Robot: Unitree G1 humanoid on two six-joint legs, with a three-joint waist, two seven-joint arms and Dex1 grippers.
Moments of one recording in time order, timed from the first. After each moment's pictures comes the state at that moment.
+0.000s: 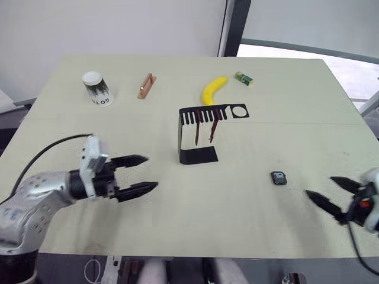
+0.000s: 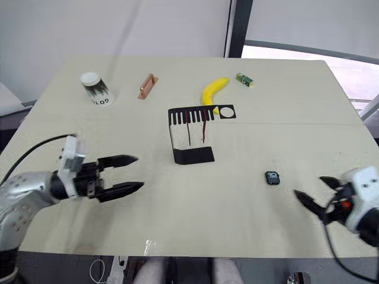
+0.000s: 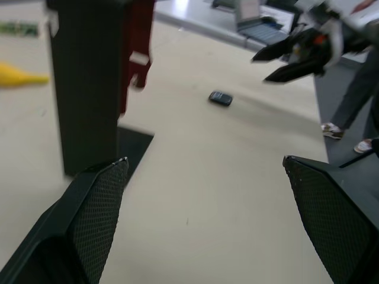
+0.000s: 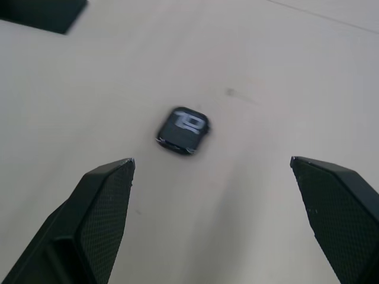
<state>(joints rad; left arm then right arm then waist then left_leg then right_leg) -0.05 0.81 0.34 -0.41 -0.76 0.70 -0.93 0.43 -0.88 -0.76 -0.43 0.68 0.64 0.77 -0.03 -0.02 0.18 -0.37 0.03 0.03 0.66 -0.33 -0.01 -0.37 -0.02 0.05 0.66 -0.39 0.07</state>
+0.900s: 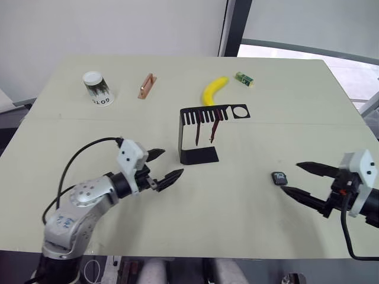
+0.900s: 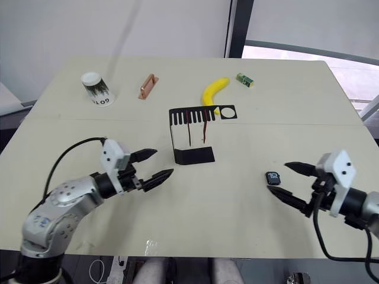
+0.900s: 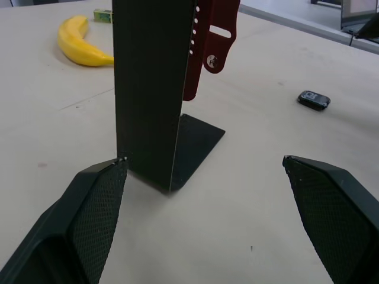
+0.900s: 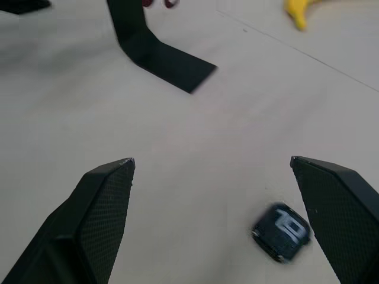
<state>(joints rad) -0.20 0.48 0.00 -0.54 -0.45 0.68 -0.43 0.17 -0.88 -0.51 -0.58 0.75 0.64 0.88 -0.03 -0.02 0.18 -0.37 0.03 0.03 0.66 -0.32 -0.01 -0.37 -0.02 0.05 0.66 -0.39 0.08</state>
